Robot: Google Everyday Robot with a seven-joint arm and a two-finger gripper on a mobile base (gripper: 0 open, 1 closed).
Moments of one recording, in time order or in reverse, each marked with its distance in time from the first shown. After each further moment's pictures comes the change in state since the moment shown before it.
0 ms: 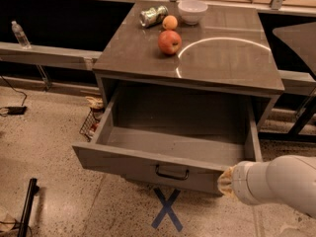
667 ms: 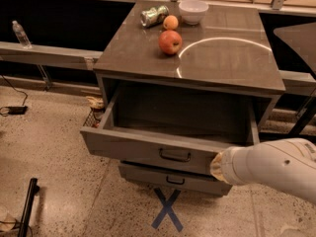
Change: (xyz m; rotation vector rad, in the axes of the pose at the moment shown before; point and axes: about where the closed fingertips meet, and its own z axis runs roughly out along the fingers) arm 0.000 -0.045 0.039 0.040 0.019 -0.023
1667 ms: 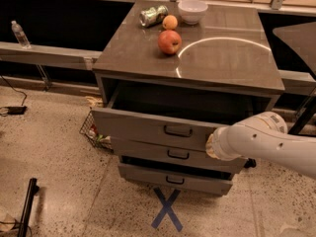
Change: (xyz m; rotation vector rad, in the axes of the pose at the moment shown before) arm 0.017 -0.070 0.063 0.020 0.070 -0.091
